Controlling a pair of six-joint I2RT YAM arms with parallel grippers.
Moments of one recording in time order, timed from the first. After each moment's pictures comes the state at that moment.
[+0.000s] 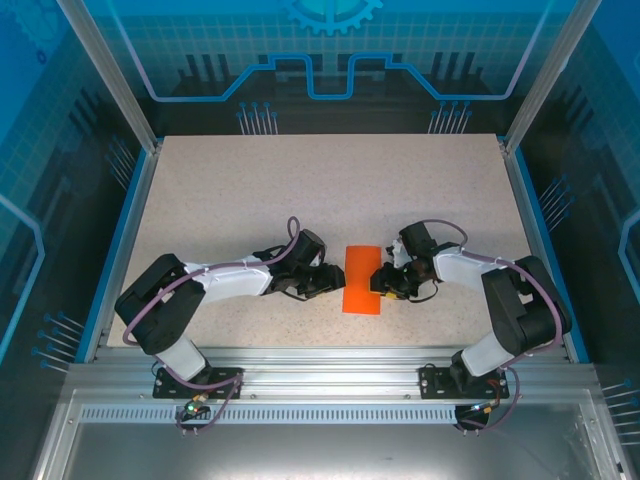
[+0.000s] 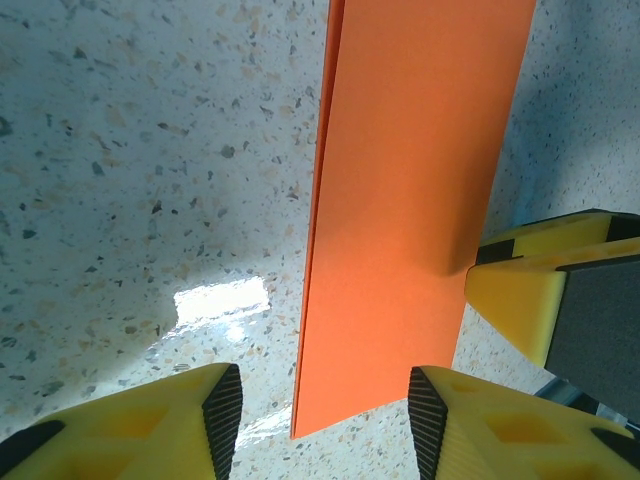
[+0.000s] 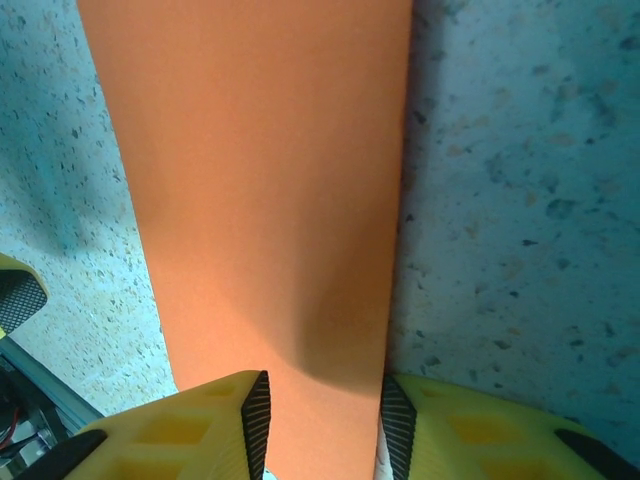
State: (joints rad) left arm -0.74 1.64 0.83 -0.13 0.31 -1.00; right arm 0.34 1.55 0.69 -0.43 -0.54 0.52
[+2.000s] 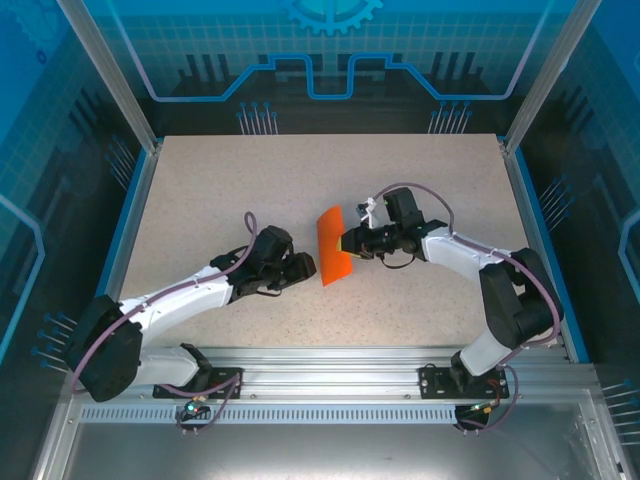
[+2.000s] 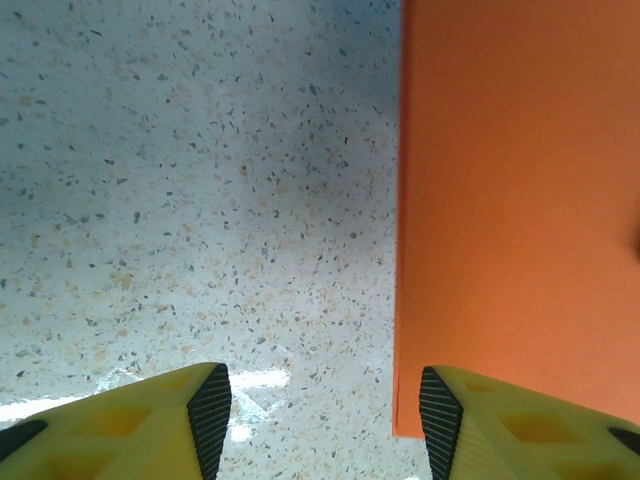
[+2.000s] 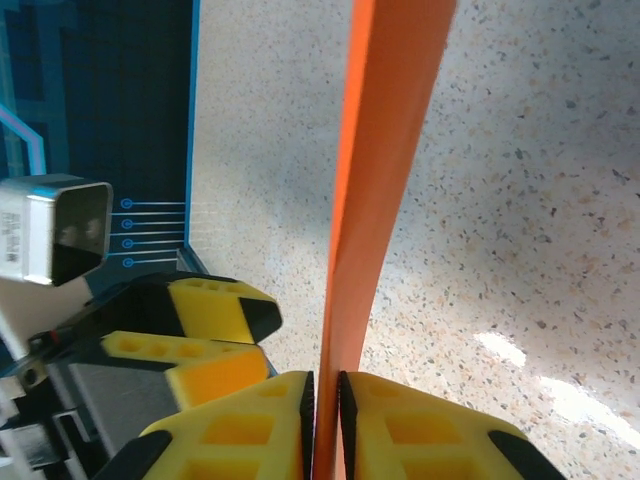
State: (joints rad) left arm -0.66 1.29 0.74 -0.33 0.08 -1.01; right arm 0.43 1.61 0.93 -0.16 -0.80 0.67
